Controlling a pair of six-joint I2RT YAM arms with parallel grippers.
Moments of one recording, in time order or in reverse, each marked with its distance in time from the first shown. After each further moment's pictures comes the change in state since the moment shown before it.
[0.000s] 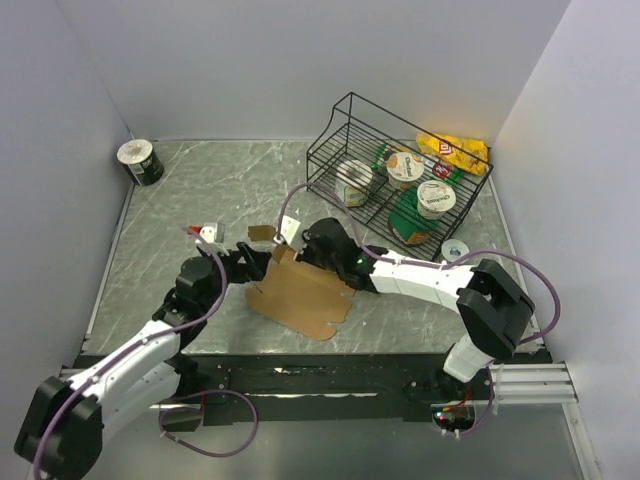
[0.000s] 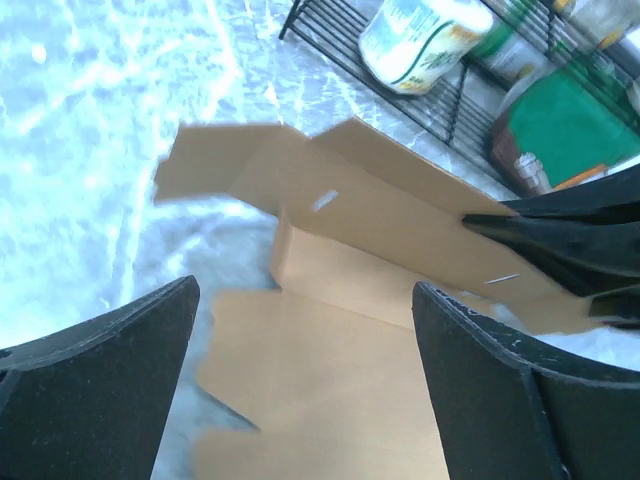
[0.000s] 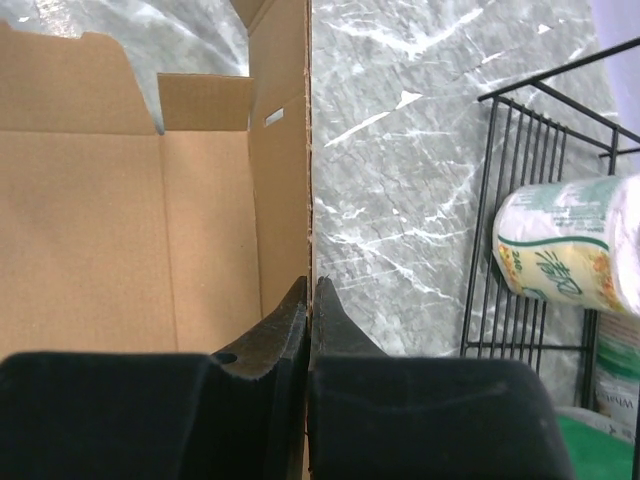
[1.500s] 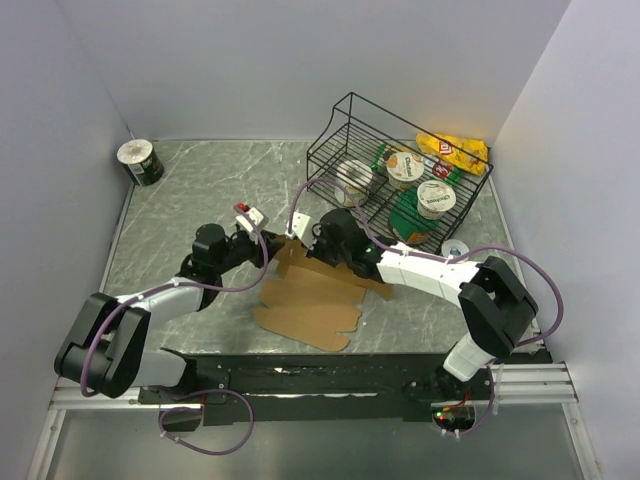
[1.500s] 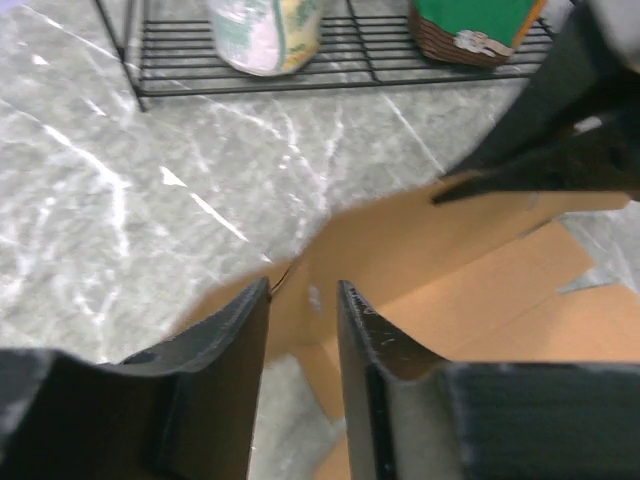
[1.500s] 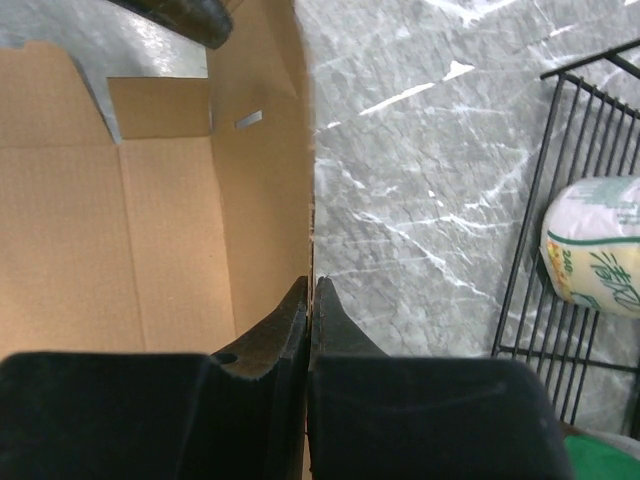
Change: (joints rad) left arm 0.118 0.513 0.191 0.333 0.553 0.564; right arm -0.100 -0.002 0.006 -0.087 -0.209 -0.017
